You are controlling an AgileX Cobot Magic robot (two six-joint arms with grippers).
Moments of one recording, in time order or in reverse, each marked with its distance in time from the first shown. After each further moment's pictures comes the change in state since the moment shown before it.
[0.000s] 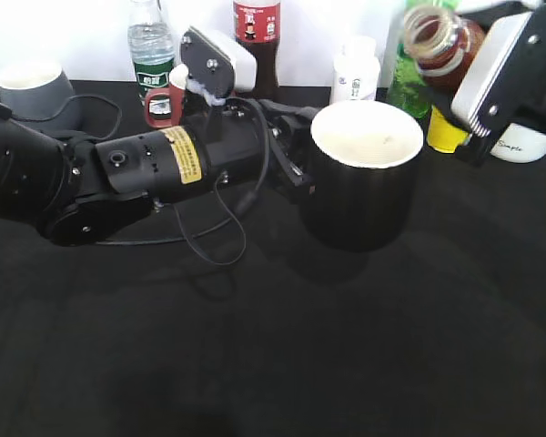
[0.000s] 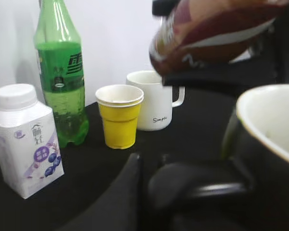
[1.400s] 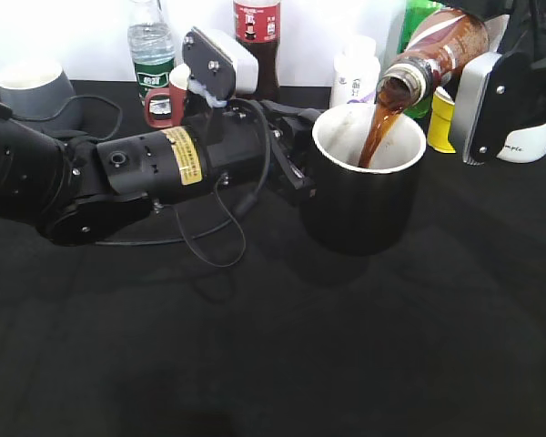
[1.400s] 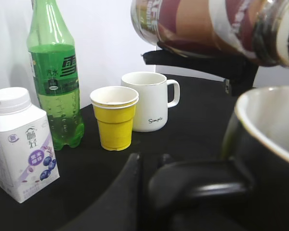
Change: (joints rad) left arm 0.000 0.000 -0.001 0.020 -0.009 0.000; right arm 0.000 0.000 -0.039 -0.001 -0.015 -0.526
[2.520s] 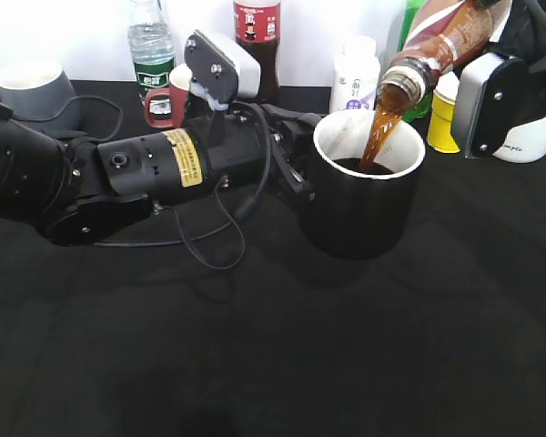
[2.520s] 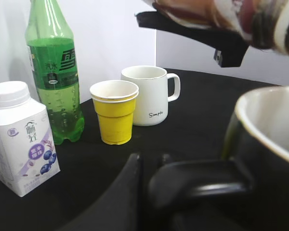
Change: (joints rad) left arm 0.000 0.001 0.000 0.008 0.018 0.001; right arm 0.000 -0.001 -0.005 0.049 -0.082 -0.214
